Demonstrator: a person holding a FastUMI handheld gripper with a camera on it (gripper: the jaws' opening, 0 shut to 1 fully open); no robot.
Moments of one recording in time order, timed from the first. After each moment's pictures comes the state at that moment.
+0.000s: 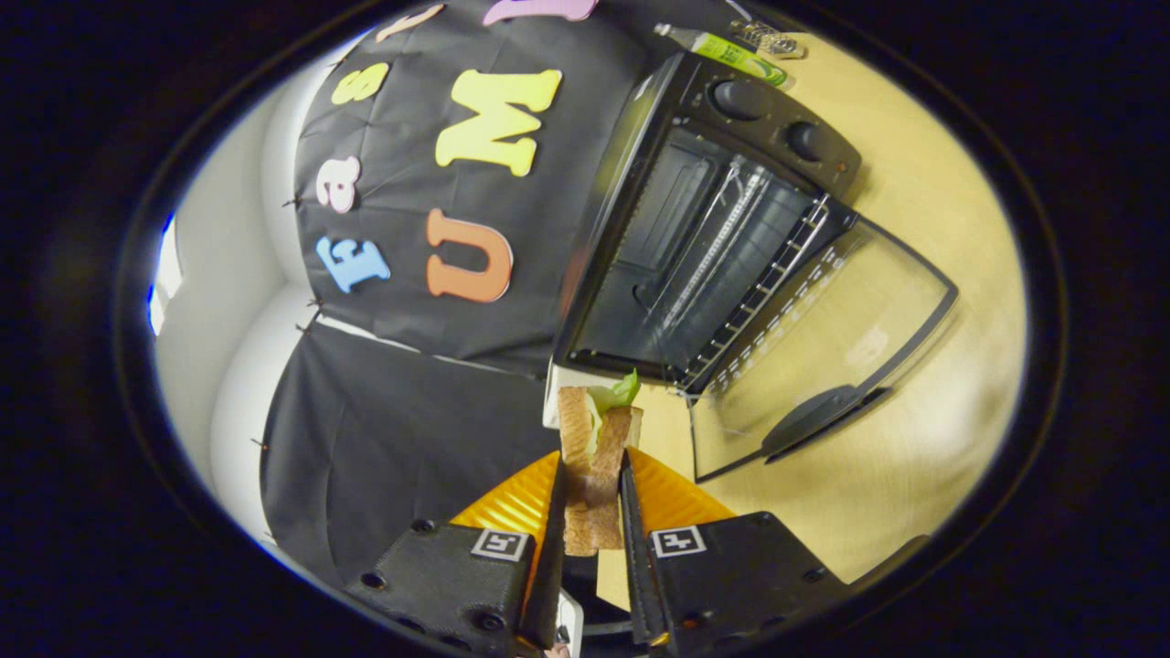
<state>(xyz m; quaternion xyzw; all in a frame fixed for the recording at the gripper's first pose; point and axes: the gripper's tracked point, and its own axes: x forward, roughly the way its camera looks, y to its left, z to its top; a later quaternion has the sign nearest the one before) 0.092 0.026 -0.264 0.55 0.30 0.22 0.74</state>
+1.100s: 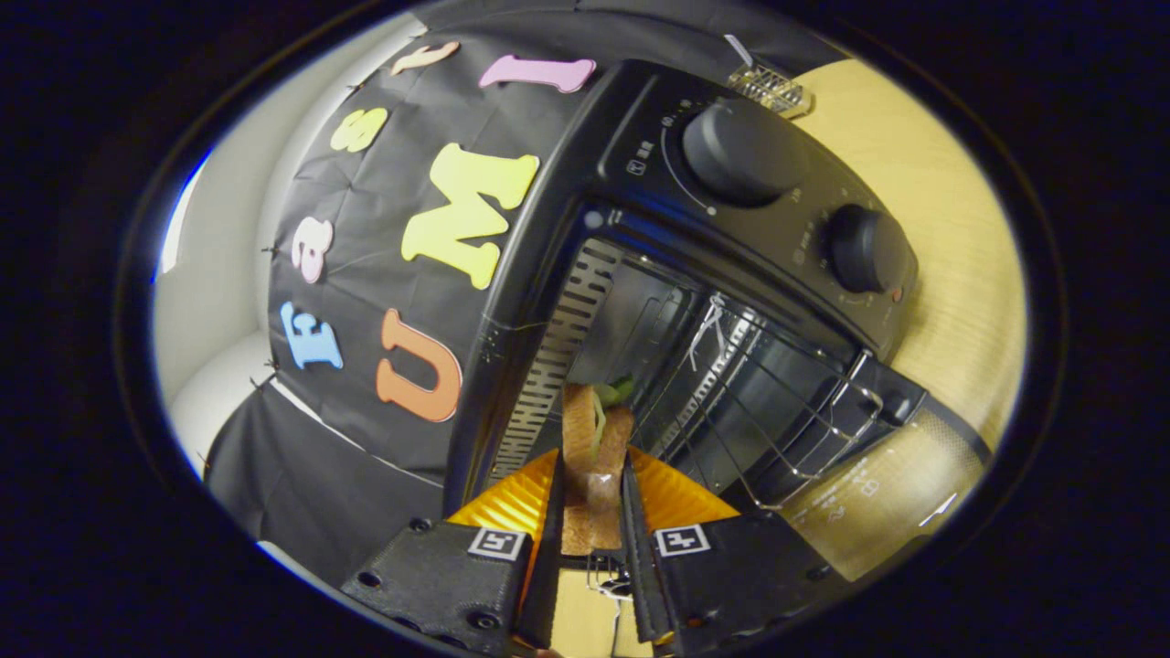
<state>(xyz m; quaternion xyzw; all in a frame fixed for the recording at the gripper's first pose) 0.258 -0.004 -0.313 0.51 0.15 0.10 0.84</state>
